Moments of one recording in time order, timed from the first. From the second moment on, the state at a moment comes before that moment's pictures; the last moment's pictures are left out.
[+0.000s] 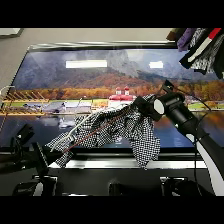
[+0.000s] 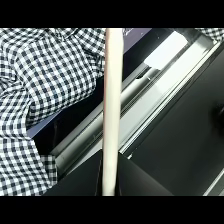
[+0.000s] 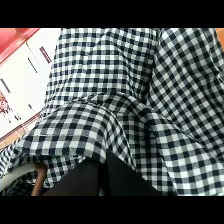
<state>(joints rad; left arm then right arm) 0.11 -0.31 0.53 0.83 -1.52 -0.77 0.42 -1.21 1.11 -1.63 1.01 2.62</state>
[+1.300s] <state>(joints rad) -0.07 -0.72 0.58 0.78 -1.28 -0.41 0.42 -1.15 1.41 -1.59 1.38 2.19</state>
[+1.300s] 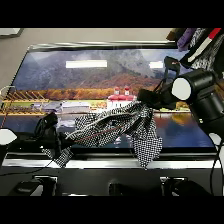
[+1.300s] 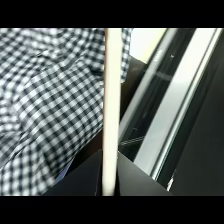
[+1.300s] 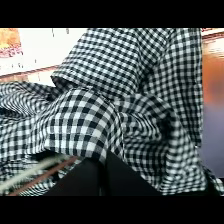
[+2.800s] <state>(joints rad) -0.30 -0.96 0.58 0.52 -1.04 -0.30 0.60 -1.06 1.42 -1.59 1.33 2.31</state>
